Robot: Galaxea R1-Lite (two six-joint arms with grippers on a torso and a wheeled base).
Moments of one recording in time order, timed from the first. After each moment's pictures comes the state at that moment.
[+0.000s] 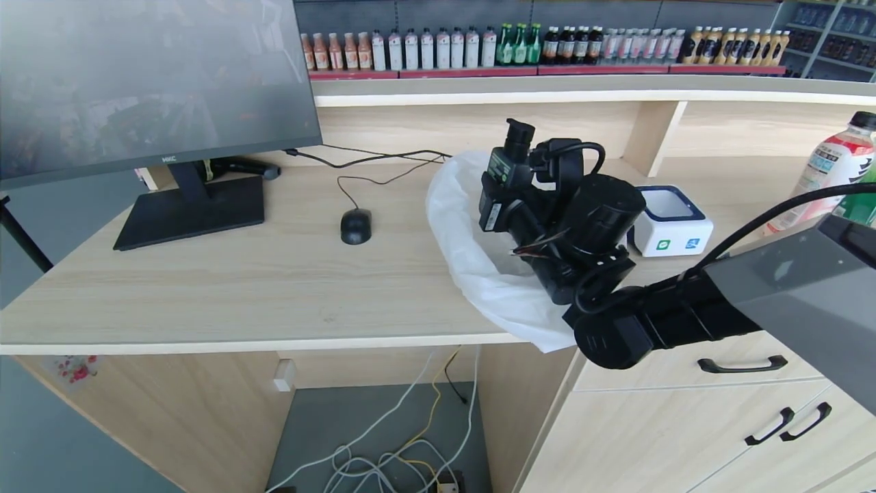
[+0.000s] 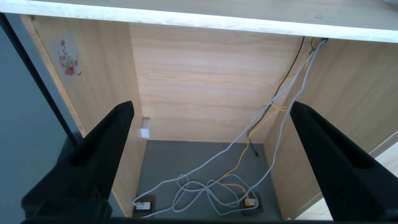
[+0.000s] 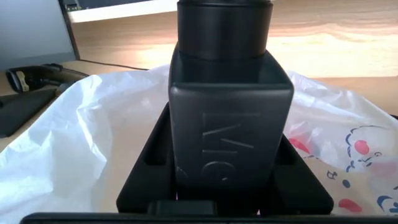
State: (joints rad) left arm 0.00 0.00 0.00 0.00 0.00 -0.01; right arm 0.58 2.18 -1.30 -1.22 -0.29 -0.03
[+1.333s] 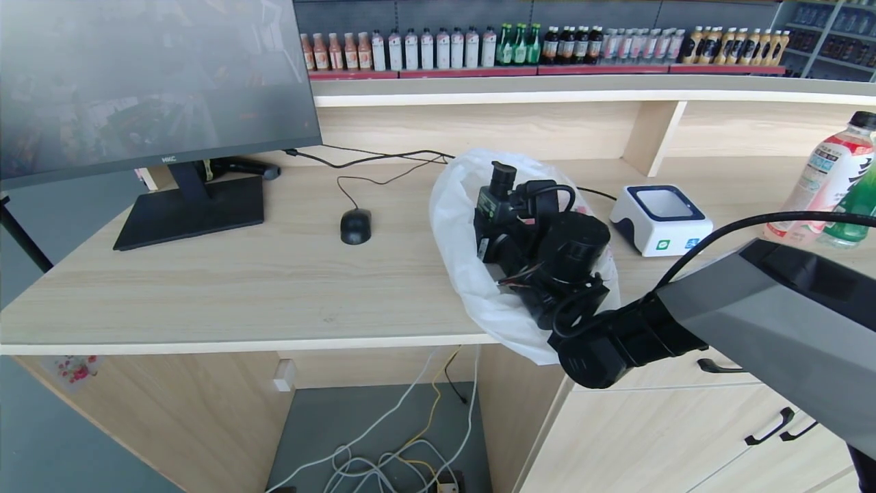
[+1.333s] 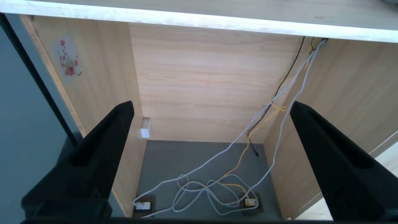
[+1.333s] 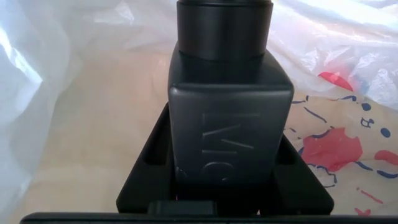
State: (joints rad) left arm 0.00 0.00 0.00 0.00 0.00 -0.01; right arm 0.59 2.27 -1.27 -1.24 -0.29 -0.01
